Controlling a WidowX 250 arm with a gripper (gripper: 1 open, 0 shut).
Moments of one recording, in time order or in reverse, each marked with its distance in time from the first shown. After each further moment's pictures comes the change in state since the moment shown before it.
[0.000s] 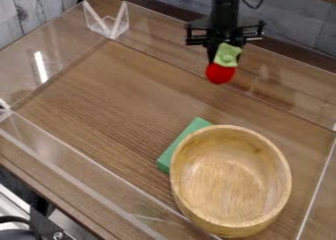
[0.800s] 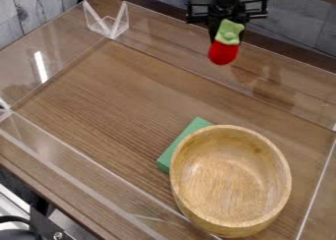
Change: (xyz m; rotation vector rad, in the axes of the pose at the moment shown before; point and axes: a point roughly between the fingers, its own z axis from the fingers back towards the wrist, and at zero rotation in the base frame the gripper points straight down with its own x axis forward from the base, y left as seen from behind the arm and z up) arm 0.003 0.002 0.028 -0.035 0.031 -0.063
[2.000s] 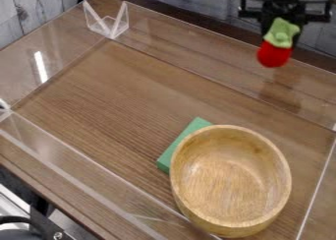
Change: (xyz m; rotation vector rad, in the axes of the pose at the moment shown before) arm -0.035 -0.069 0.007 -0.022 -0.004 -0.277
